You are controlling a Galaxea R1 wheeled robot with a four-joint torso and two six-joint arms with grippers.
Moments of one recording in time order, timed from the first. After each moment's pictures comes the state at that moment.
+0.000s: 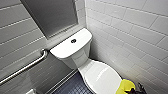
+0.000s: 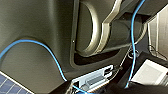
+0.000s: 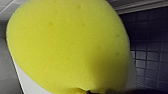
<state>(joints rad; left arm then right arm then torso) 1.49 2.94 -2.48 2.28 -0.20 -2.04 -0.76 2.16 -1.66 -0.04 0.06 0.95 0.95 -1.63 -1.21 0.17</state>
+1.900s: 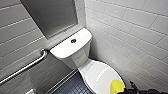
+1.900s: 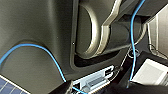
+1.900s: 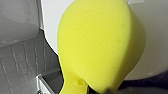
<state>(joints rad) 1.49 2.94 -2.48 2.28 -0.20 -2.02 -0.62 2.12 -1.29 -0.25 -0.21 0.96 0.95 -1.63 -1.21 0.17</state>
